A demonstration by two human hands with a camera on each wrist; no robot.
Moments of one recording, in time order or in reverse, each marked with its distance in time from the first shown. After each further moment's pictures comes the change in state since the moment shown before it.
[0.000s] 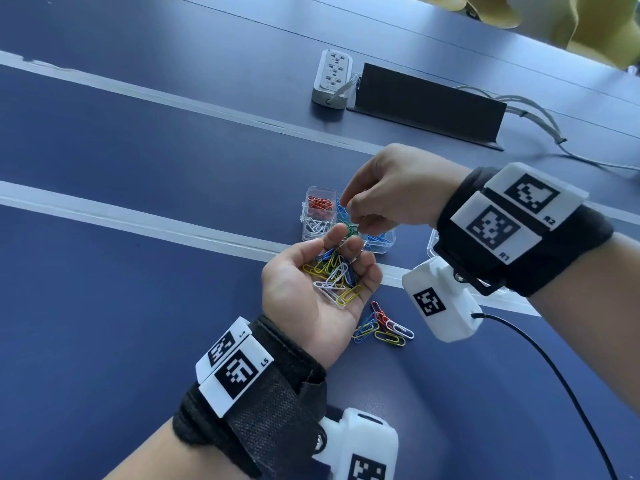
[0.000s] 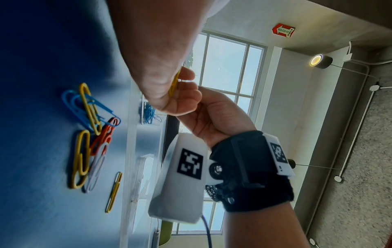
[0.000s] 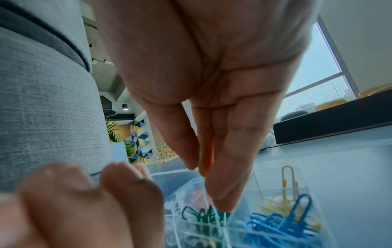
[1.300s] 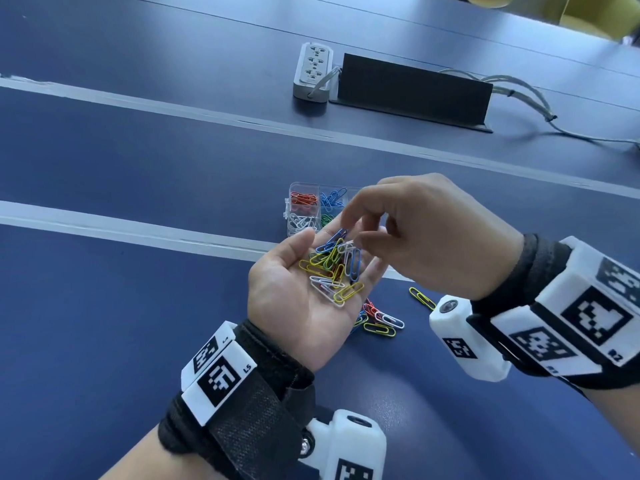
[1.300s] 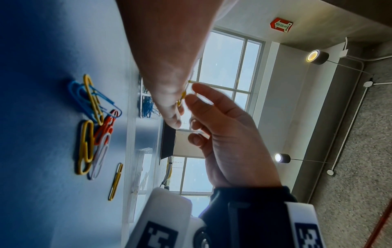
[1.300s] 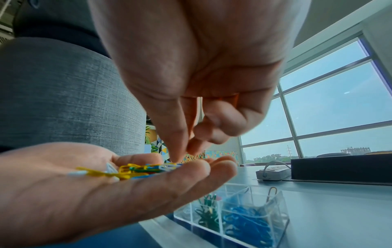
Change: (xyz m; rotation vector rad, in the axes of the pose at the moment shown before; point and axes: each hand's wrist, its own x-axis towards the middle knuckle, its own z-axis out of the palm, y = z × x) left_hand -0.008 -0.004 0.000 0.082 -0.125 -0.056; right_hand -0.060 0.033 0.007 -0.298 0.224 -0.425
